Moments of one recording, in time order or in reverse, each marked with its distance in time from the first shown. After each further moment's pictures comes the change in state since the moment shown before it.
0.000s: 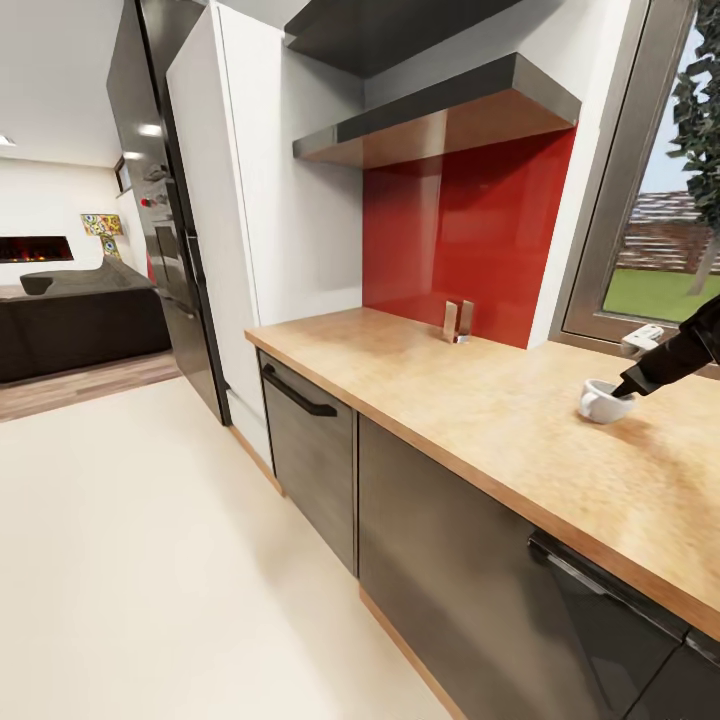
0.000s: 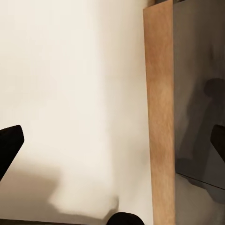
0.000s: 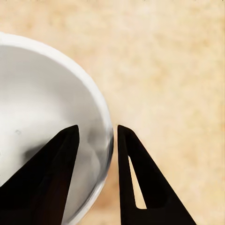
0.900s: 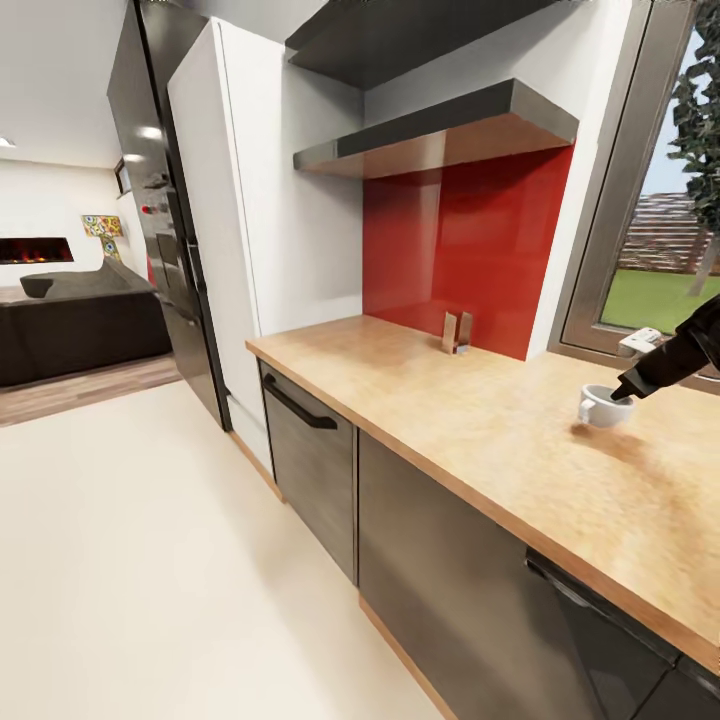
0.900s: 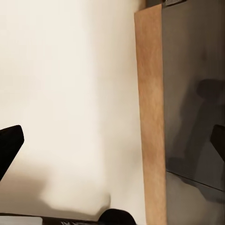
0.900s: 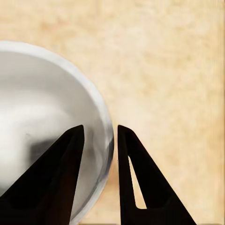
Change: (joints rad) left arm 0.000 -0.001 0.000 0.000 0.000 0.000 0.000; right arm 0.001 0.003 0.005 0.013 -0.002 0.011 0.002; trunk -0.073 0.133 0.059
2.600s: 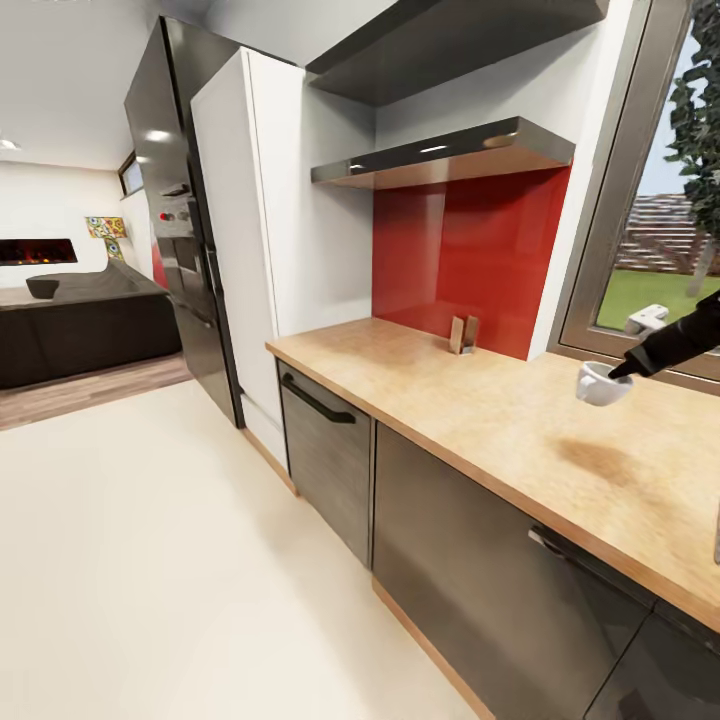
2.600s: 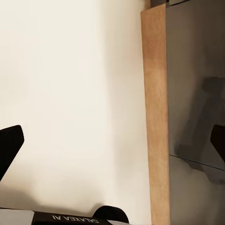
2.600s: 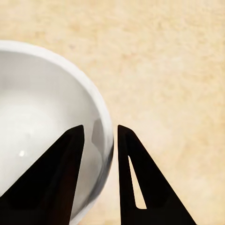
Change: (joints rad) left arm 0.000 0.001 0.000 0.000 0.000 0.000 0.000; right arm 0.009 -0.006 -0.001 -0.164 -0.054 0.007 0.173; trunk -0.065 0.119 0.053
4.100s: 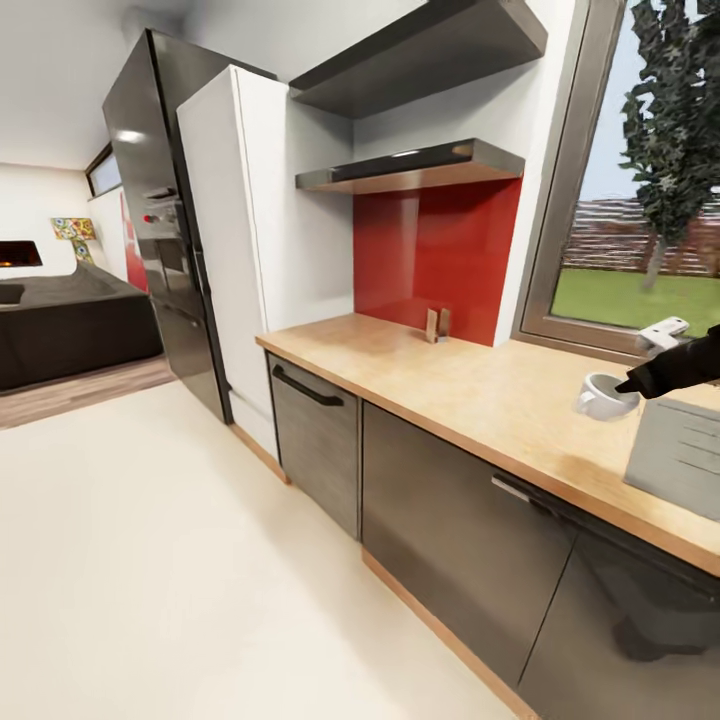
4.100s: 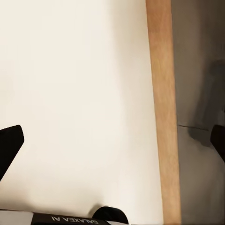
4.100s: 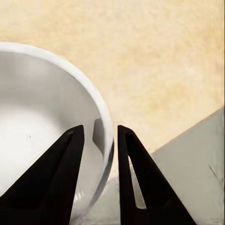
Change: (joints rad) left arm 0.000 0.000 0.000 0.000 0.000 0.000 0.000; right arm 0.417 0.012 0.002 -0.751 -0.009 0.266 0.211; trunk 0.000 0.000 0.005
